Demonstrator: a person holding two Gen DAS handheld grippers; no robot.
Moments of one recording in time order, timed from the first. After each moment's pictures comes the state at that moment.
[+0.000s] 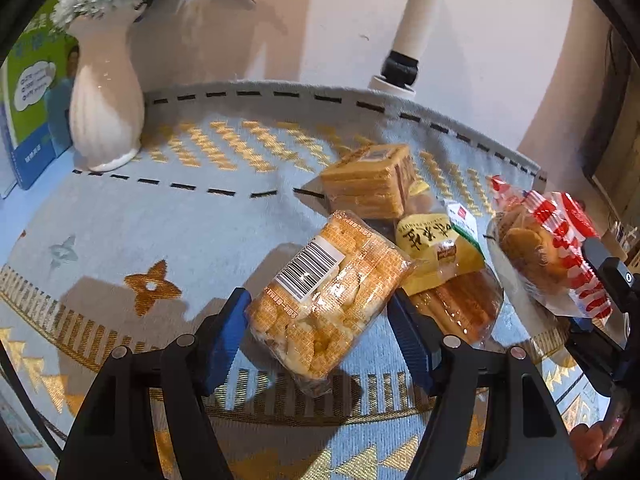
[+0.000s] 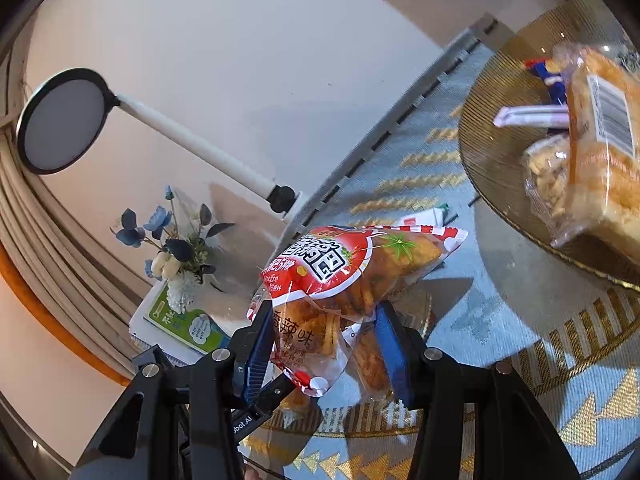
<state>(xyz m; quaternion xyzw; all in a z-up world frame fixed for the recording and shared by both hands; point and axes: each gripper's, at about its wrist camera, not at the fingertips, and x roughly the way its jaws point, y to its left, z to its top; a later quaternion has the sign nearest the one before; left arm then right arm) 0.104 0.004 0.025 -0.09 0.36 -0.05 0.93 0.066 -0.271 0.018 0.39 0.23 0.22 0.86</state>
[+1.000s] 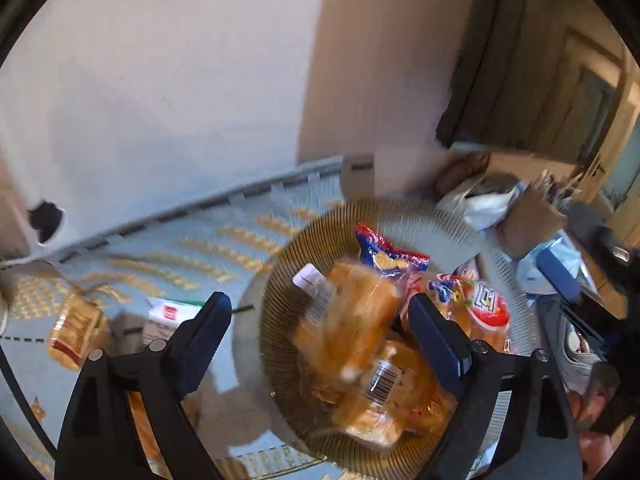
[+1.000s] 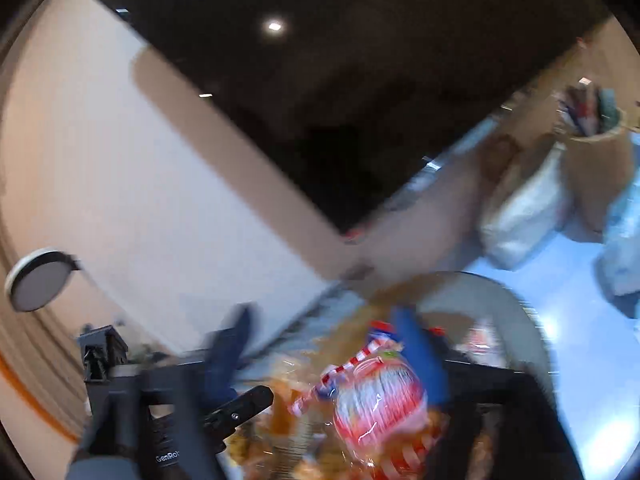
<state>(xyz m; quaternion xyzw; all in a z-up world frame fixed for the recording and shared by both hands) 0.182 -0.267 0.115 0.03 0.42 -0.20 0.89 0.057 -0.493 0.103 0.36 0.18 0.04 0.92</state>
